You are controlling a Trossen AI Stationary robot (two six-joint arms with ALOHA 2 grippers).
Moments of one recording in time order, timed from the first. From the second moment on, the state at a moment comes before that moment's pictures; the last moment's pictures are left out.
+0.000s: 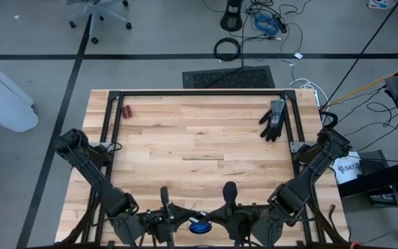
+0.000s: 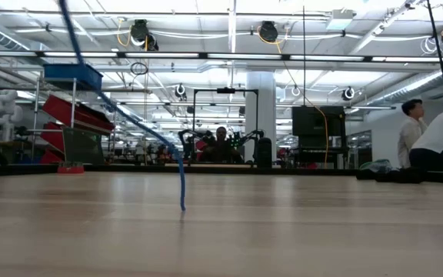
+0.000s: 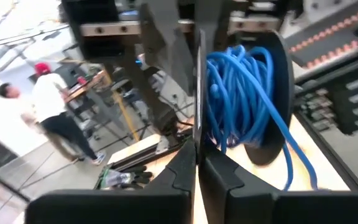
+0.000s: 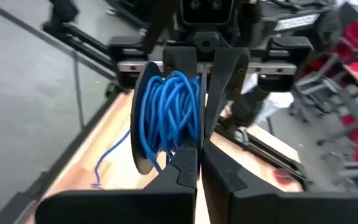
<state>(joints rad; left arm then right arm) -0.81 1.72 1.35 0.27 -0.97 0.45 0.75 1.75 1.71 -0.40 0.70 -0.20</state>
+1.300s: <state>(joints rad) -0.86 2.01 1.35 0.72 -1.18 0.33 0.77 1.50 1.71 -0.60 0.92 -0.09</state>
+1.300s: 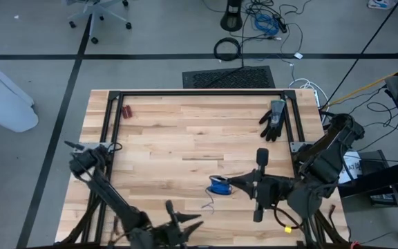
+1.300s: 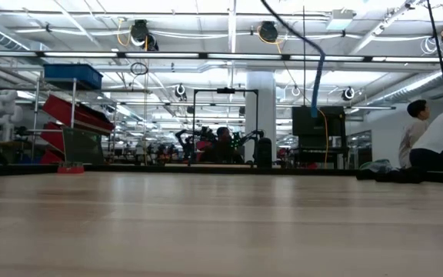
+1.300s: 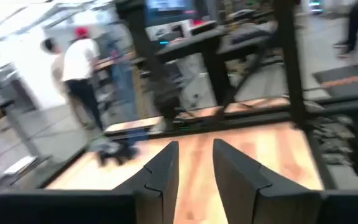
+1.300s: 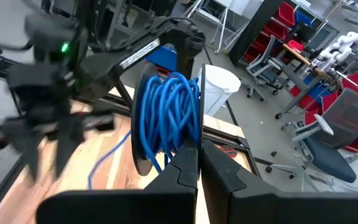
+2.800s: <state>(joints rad) -0.80 2.18 1.53 0.81 -1.38 0.43 0.78 1.50 1.71 -0.68 0.94 0.03</state>
